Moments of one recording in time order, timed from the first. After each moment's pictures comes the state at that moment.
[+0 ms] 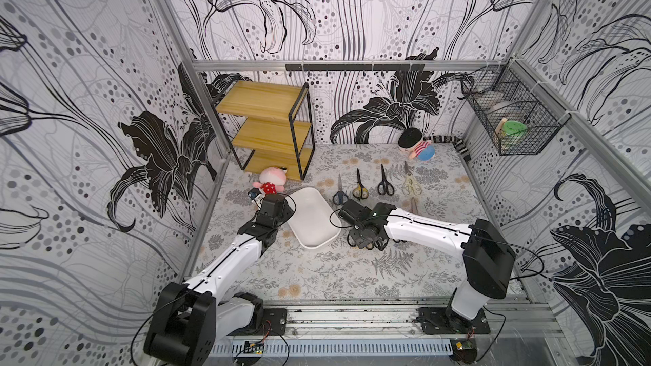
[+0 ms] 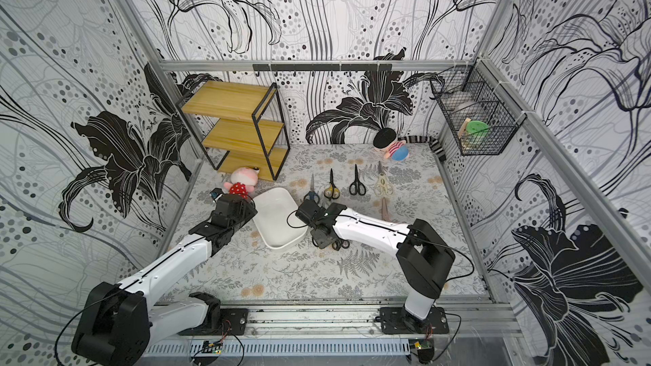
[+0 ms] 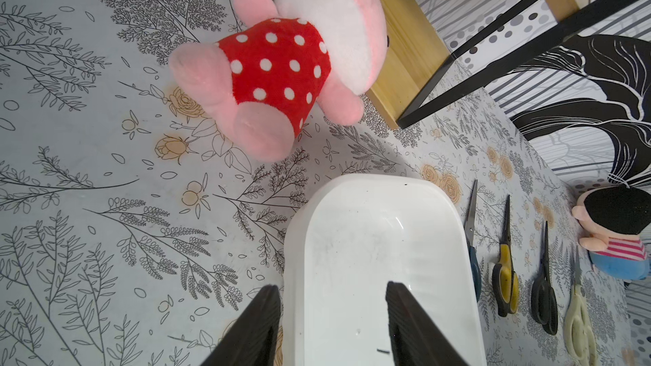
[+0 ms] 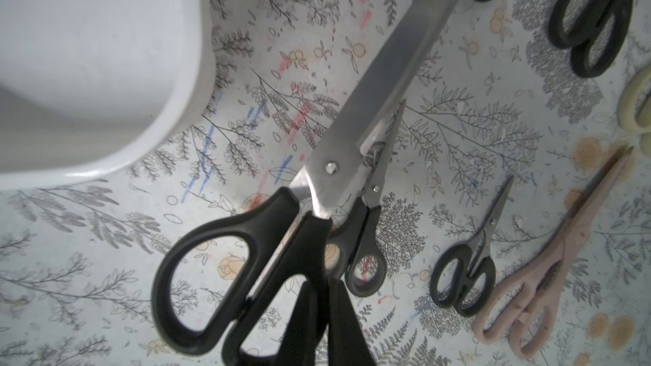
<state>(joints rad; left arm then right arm) -0.28 1.17 0.63 -0.19 -0.26 -0.93 0.95 1.72 1.23 -0.84 0.29 0.33</state>
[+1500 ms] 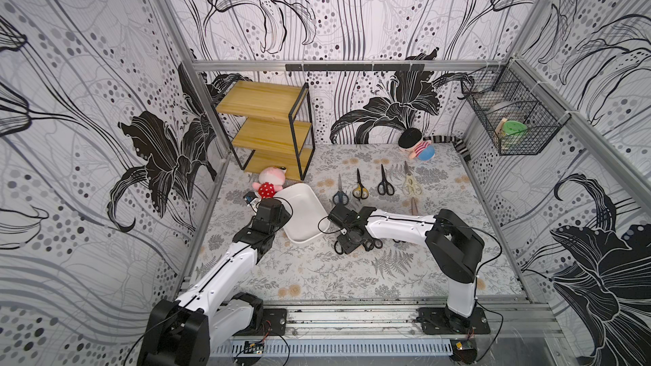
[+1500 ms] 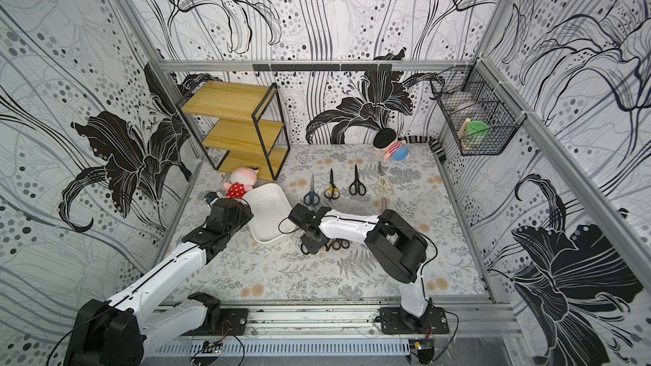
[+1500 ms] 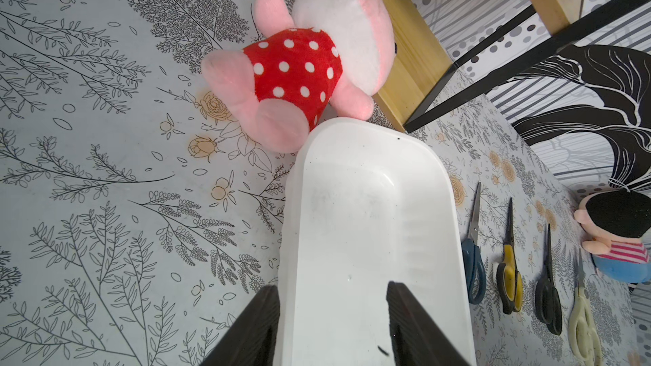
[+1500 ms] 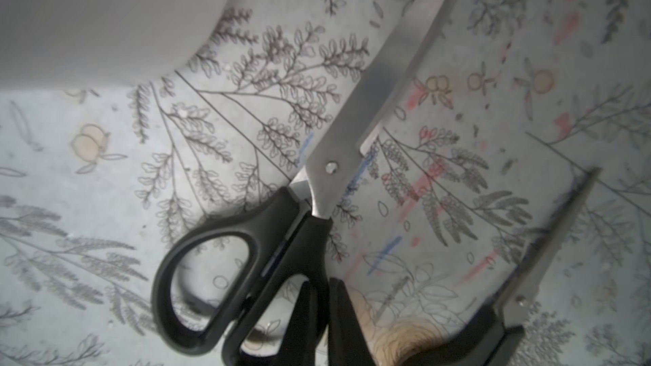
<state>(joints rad) -0.28 1.07 0.59 -0.24 -0.29 -0.92 0.95 1.92 1.27 -0.68 0.14 0.27</state>
